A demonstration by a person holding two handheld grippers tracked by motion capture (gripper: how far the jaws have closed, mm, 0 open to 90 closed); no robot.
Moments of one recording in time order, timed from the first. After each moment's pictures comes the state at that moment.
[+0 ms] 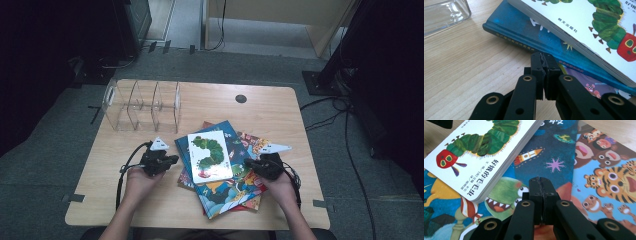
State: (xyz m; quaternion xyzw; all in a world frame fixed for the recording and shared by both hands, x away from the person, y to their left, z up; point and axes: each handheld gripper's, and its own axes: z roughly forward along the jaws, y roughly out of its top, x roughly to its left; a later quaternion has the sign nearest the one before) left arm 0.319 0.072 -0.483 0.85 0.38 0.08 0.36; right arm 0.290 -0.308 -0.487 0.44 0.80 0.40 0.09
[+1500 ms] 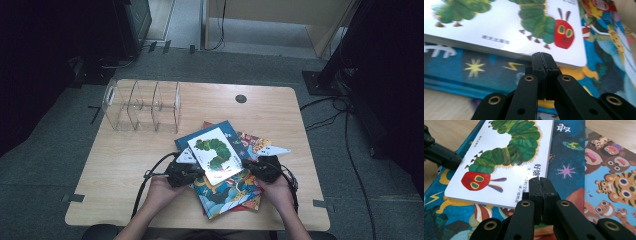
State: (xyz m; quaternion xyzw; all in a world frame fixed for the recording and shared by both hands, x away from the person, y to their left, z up) left arm 0.291 0.008 -0.480 0.87 0.30 0.02 0.39; right arm 0.278 -0.301 -0.483 0.45 0.79 0.42 0.10
